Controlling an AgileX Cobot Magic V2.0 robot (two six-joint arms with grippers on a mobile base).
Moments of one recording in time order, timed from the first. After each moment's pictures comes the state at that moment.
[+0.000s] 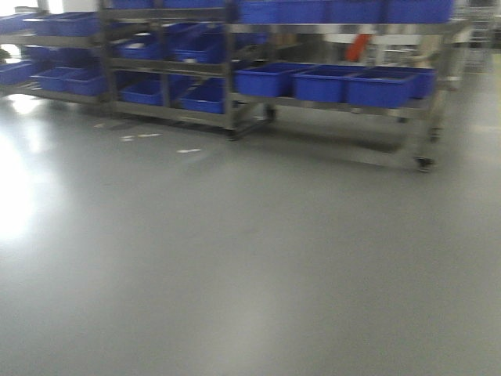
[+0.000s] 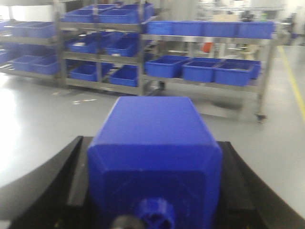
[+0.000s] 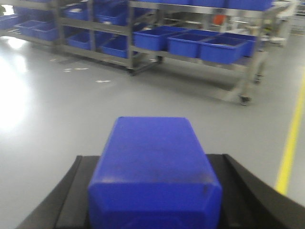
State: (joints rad) left arm -0.13 0.18 -0.42 -0.02 0.30 0.03; right arm 0.06 0.32 -0.38 -0.10 0.20 0.13
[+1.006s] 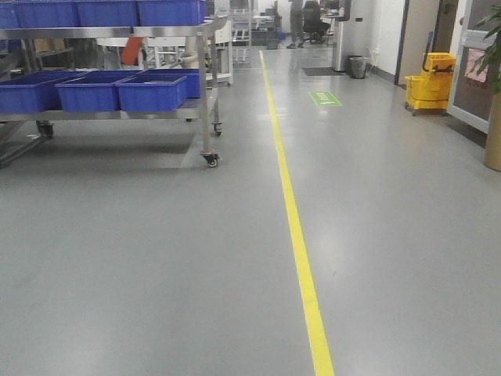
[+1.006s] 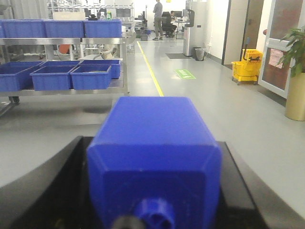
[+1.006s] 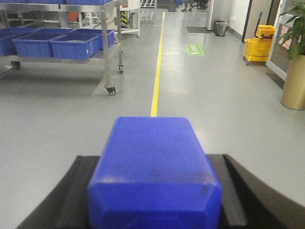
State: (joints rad) left arm -0.13 0.18 -0.42 -0.02 0.30 0.03; right arm 0.06 0.32 -0.38 -0.10 0.20 0.13
